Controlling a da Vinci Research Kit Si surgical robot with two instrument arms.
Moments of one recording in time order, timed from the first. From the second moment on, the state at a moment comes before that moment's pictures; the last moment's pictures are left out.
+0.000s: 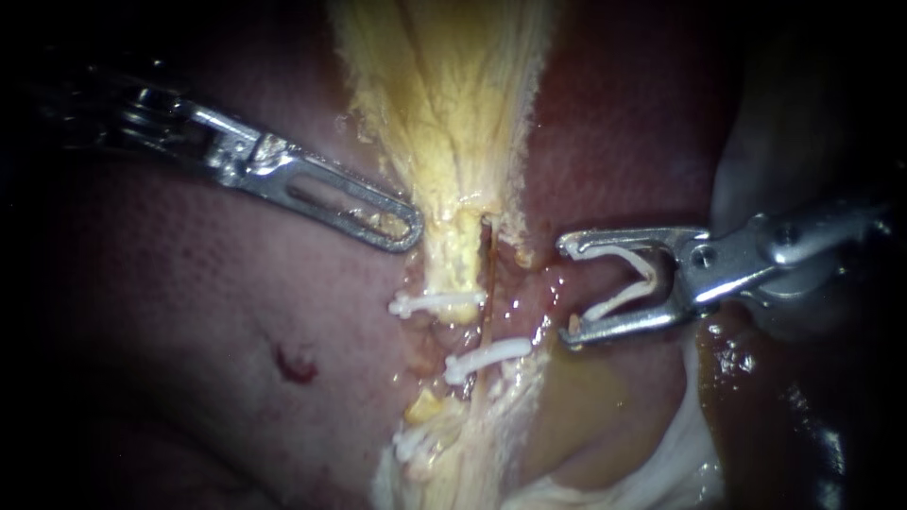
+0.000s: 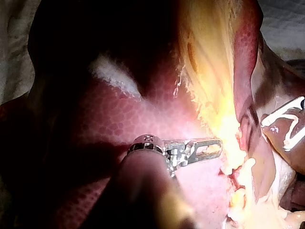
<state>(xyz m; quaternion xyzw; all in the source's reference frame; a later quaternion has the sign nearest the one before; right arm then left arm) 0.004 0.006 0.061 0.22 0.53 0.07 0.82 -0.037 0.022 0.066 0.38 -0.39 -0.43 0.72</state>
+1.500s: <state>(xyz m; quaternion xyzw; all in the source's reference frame) 0.009 0.004 0.062 0.27 0.54 0.10 0.79 -0.031 0.026 0.061 0.37 -0.39 -0.45 0.71</state>
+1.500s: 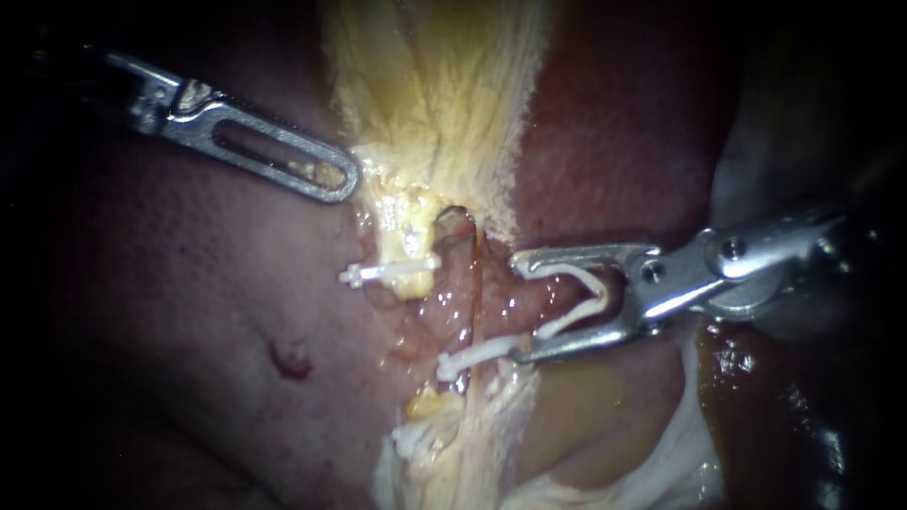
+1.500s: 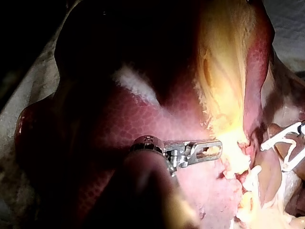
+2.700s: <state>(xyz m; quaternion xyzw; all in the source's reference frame) 0.012 0.002 0.072 0.33 0.51 0.16 0.77 -0.031 0.026 0.061 0.37 -0.39 -0.45 0.71</state>
